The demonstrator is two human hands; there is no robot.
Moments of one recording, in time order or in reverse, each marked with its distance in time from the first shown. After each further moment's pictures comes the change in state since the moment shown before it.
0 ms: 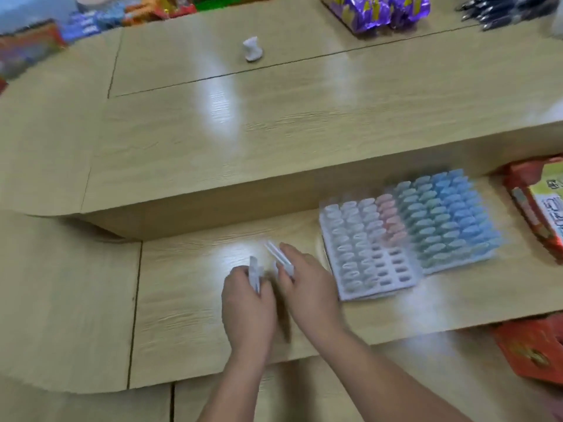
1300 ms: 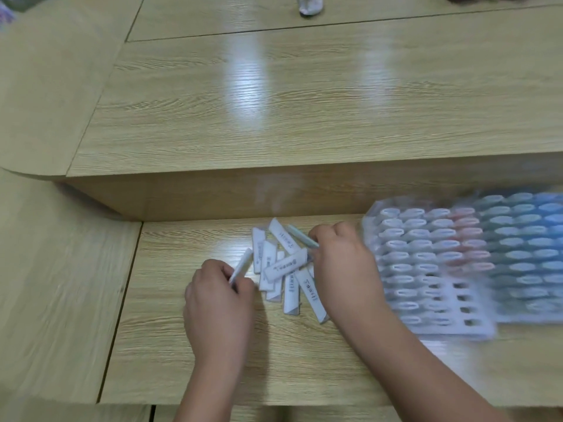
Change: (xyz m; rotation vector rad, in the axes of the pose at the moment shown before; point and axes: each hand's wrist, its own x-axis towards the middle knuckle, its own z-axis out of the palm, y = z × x) left_hand 0.044 -0.032 -0.014 0.090 0.134 -0.077; right_hand 0.062 -0.018 -0.012 -0.436 -0.123 -0.063
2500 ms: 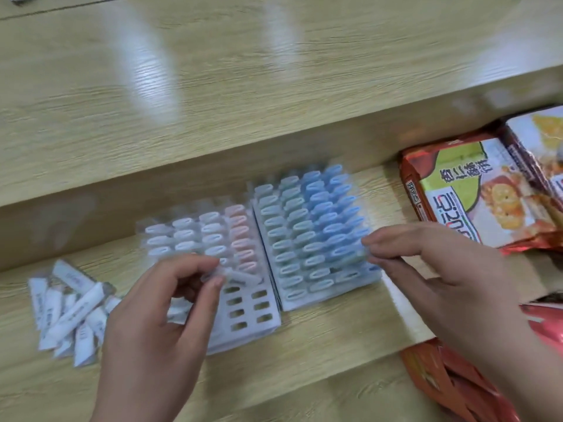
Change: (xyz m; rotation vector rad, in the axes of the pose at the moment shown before) left_hand -0.103 0.165 0.058 -0.345 -0.236 0.699; right_hand -0.085 0.289 -0.161 0.301 0.465 -0.307
